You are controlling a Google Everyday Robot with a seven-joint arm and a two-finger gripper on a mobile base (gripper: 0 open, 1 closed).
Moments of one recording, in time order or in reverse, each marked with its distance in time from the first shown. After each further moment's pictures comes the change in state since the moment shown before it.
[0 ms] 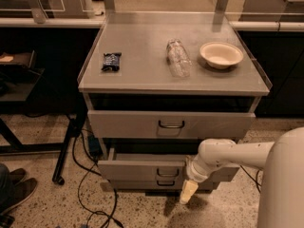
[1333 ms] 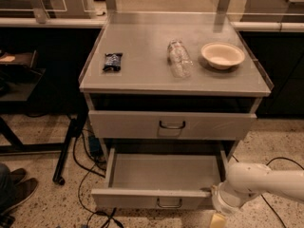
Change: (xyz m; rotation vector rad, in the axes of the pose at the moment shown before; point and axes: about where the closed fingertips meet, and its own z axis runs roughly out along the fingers) arm 0.090 0.115 -0.052 -0.115 0.101 0.125
